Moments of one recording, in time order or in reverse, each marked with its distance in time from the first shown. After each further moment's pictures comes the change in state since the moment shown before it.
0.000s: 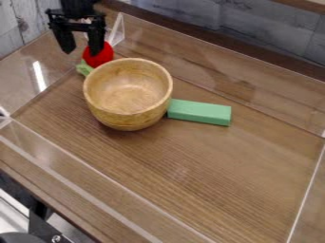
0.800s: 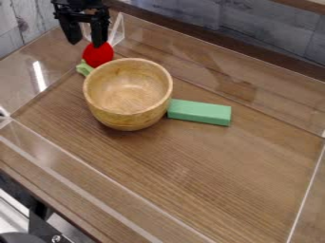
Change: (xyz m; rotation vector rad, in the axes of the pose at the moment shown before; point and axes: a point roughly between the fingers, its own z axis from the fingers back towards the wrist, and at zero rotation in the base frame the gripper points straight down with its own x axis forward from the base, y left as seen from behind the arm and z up) arm 0.010 -0.008 0.011 0.012 -0.015 -0.120
